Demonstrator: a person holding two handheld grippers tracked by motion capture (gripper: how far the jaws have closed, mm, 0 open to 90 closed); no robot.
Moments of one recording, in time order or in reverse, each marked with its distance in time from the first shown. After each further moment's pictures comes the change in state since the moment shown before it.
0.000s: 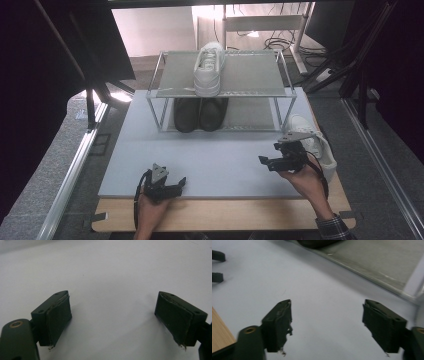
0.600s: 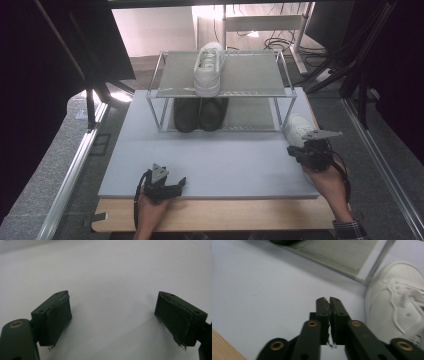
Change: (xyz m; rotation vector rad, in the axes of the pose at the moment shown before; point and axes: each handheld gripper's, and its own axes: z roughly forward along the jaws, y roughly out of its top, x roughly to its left) left arm 0.000 0.000 0.000 -0.002 0.000 -0.006; right arm -0.032 -0.011 -0.045 0.019 -0.127 0.071
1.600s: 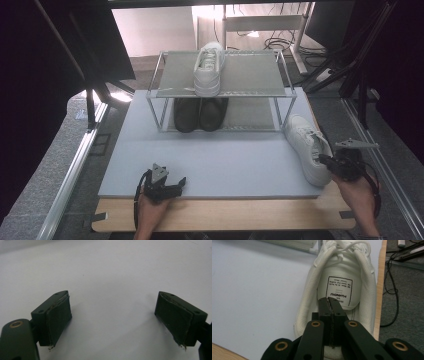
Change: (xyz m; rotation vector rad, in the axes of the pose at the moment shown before) left arm 0.000 0.000 0.000 0.002 0.000 0.003; right arm -0.050 -0.048 -0.035 0.035 -0.141 0.145
